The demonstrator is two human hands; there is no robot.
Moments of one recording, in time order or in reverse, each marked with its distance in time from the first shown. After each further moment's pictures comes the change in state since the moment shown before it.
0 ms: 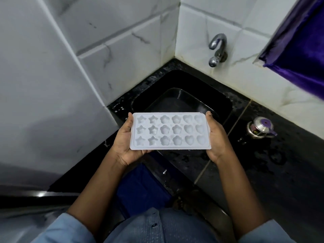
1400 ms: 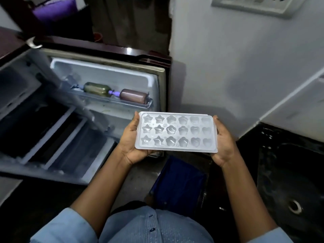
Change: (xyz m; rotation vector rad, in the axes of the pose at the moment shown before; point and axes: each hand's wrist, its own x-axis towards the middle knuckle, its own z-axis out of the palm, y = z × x) left_hand -0.322 -0.091 -0.138 -0.534 0.511 0.888; right_hand -0.093 0.120 0.302 -0.432 -1.099 0.435
